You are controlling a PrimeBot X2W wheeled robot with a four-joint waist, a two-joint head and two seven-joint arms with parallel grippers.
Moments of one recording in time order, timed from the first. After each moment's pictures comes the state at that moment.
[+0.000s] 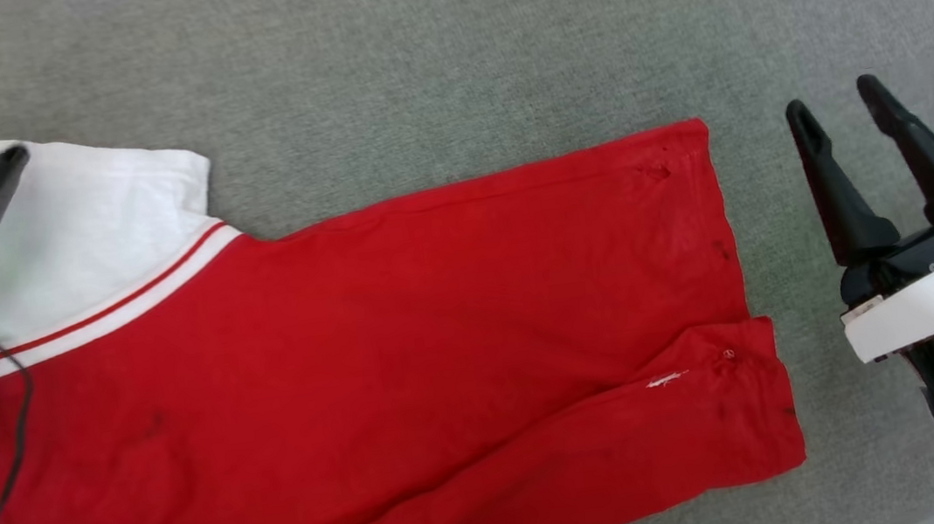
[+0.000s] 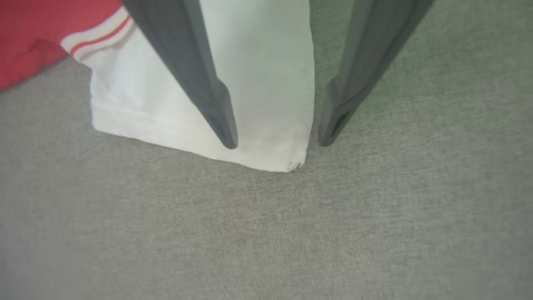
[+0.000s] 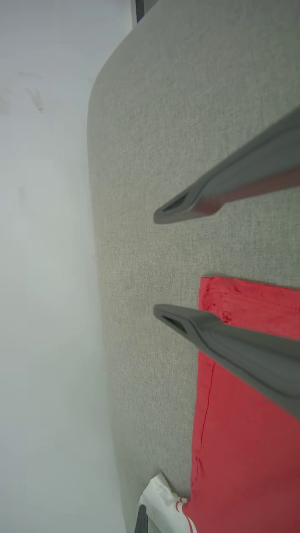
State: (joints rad) left arm -0.73 0.79 -0.28 0.12 -0.93 0.17 0.77; right arm -0.29 -0.24 0.08 -0.12 0.43 0.13 0.04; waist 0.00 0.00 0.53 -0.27
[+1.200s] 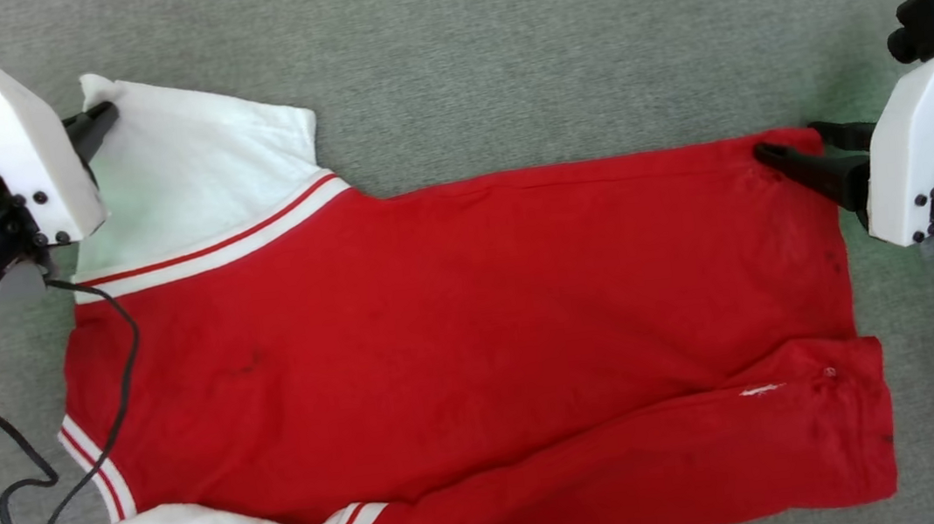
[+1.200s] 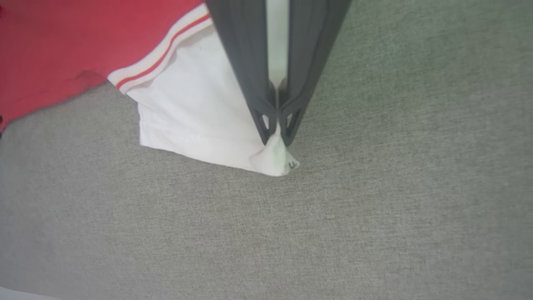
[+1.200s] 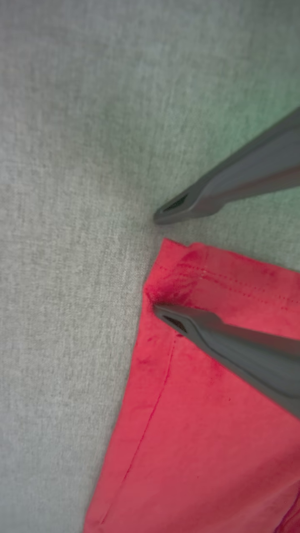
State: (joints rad) left arm -0.83 0.67 -0.36 0.12 -0.95 0.15 0.81; right arm -0.67 -0.44 0.27 0.26 0.78 0.13 0.81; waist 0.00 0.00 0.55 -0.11
